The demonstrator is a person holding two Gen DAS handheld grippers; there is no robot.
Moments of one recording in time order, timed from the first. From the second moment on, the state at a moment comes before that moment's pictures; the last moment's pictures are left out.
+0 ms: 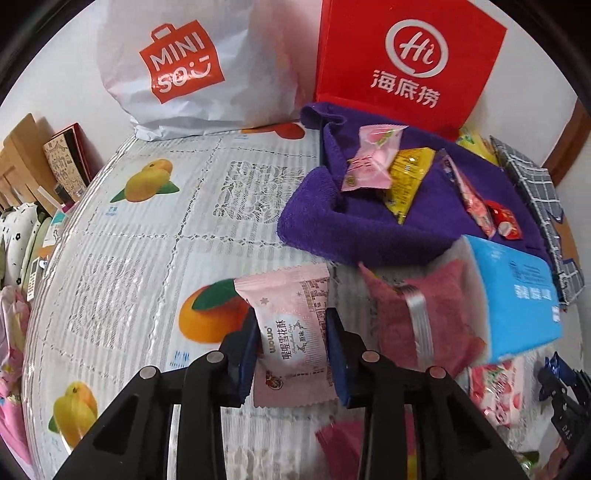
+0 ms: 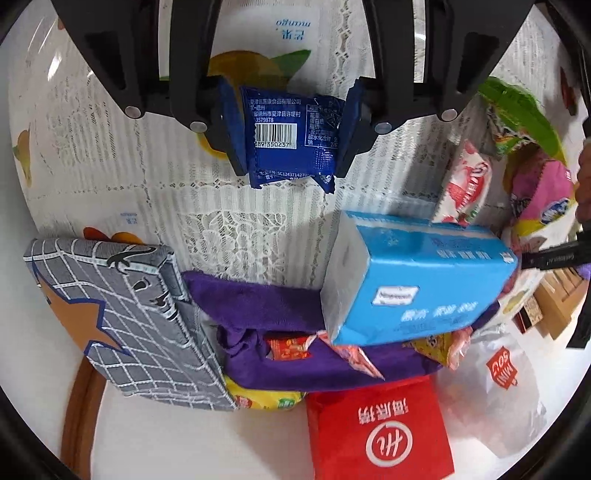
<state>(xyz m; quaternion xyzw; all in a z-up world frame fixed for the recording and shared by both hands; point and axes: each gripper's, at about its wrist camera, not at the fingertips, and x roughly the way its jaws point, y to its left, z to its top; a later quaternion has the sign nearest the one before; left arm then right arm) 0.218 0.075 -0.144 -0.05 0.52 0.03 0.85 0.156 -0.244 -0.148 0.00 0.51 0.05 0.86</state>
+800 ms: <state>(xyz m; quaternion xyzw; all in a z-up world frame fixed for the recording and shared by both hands) 0.127 0.043 -0.060 -0.06 0.46 -0.02 0.89 0.124 -0.222 -0.045 0.03 0.43 0.04 0.90</state>
